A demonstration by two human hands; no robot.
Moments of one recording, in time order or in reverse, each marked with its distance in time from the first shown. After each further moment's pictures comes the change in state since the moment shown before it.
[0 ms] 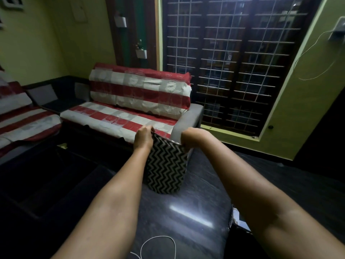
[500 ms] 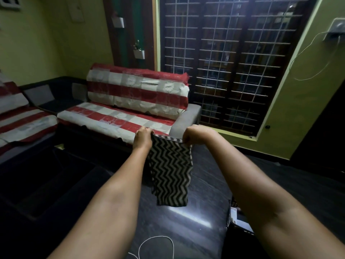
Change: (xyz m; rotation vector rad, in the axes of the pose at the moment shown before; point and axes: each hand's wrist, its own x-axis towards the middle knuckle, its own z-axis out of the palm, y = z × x) left_hand 0.001 -0.004 0.011 0.162 -0.095 0.051; right_hand -0.007 0.030 0.004 0.101 0.109 -0.023
